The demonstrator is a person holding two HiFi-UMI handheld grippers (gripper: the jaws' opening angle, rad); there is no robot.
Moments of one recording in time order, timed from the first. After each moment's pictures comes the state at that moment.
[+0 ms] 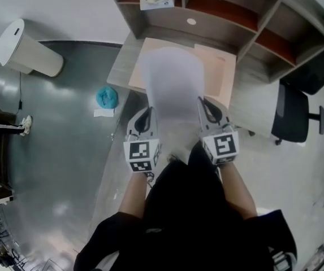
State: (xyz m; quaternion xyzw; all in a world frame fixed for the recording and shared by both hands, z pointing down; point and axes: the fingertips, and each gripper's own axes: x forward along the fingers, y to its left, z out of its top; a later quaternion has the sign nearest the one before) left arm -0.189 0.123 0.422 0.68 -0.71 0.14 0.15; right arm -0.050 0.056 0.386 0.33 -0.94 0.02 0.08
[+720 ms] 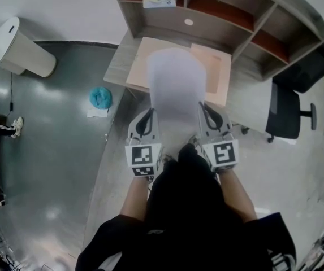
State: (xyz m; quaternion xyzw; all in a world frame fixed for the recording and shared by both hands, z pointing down) left arm -0.184 0.151 0.404 0.69 -0.70 0.11 0.13; right arm -0.051 0.100 0.362 0.35 -0.93 -0.02 0.10
